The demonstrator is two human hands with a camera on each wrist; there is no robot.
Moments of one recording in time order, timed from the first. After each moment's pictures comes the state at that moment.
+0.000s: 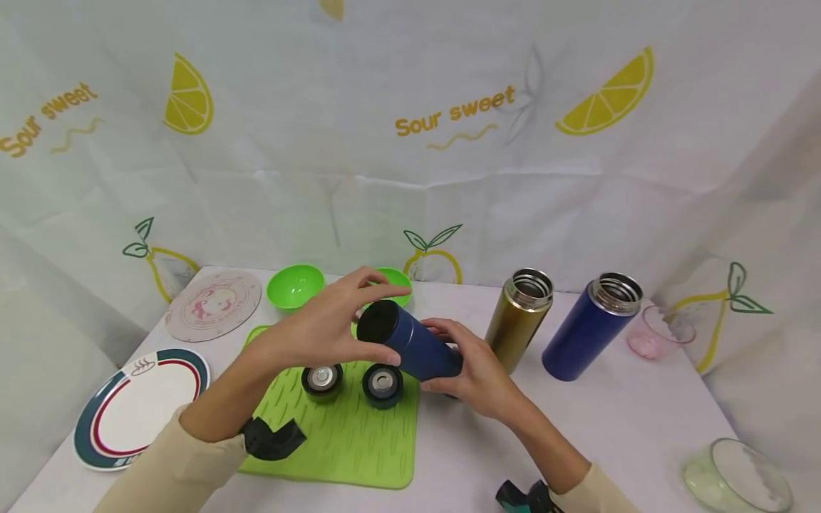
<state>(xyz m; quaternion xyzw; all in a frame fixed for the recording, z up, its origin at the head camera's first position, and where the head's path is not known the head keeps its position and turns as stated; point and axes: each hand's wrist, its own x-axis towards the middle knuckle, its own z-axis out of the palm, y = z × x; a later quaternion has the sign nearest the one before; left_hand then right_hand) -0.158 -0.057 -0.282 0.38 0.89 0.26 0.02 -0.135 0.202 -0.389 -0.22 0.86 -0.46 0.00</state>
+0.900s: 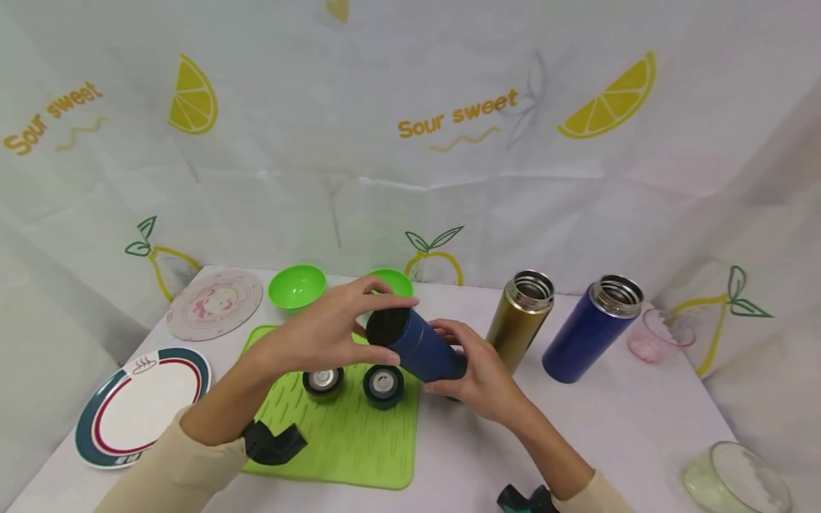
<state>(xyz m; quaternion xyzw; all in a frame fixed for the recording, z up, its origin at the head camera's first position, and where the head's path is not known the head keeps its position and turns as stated) -0.153 -0.057 -0.281 0.40 0.88 0.27 0.01 -0.131 0.202 -0.388 -0.21 0.86 -0.46 -0.01</state>
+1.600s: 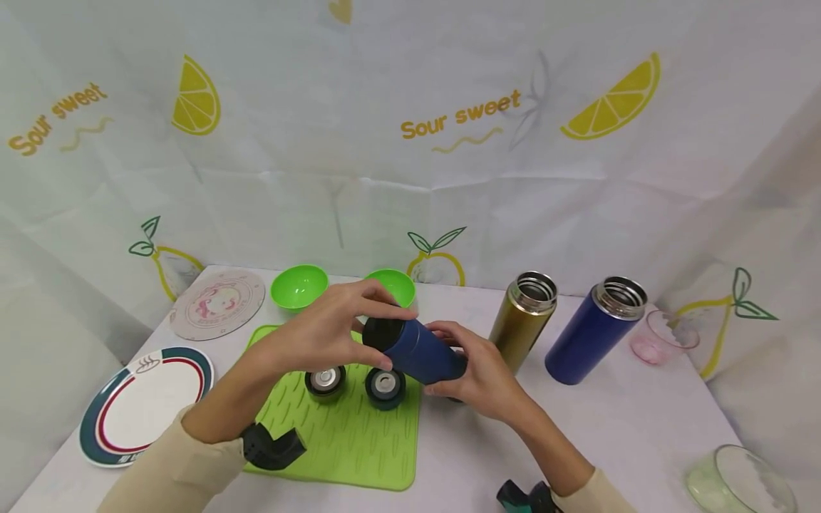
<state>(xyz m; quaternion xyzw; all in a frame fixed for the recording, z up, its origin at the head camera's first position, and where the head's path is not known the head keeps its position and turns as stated) -0.157 -0.062 -0.285 0.44 0.85 0.30 -0.02 -0.134 0.201 -0.387 -0.22 0.87 -0.45 -0.01</state>
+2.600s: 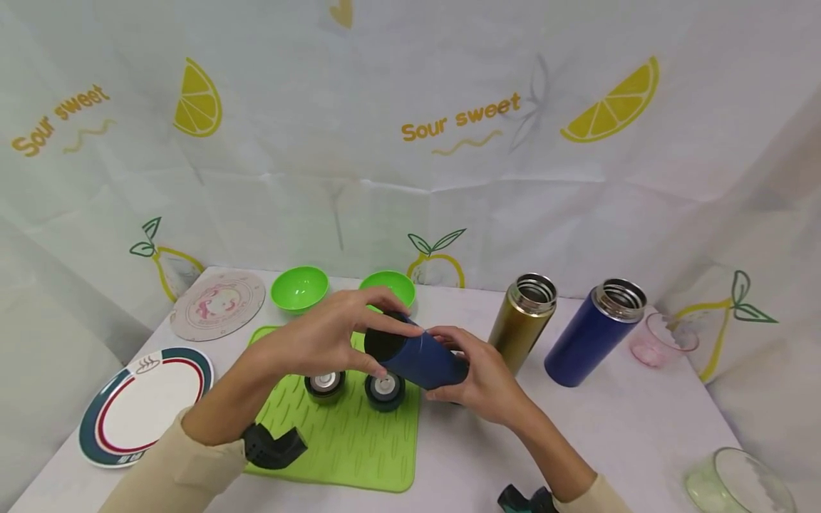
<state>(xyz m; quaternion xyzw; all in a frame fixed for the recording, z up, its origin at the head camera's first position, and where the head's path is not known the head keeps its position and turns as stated) -0.157 -0.063 -0.284 0.49 0.82 0.30 0.02 -0.131 0.205 -0.388 -0.22 0.87 -0.44 0.00</state>
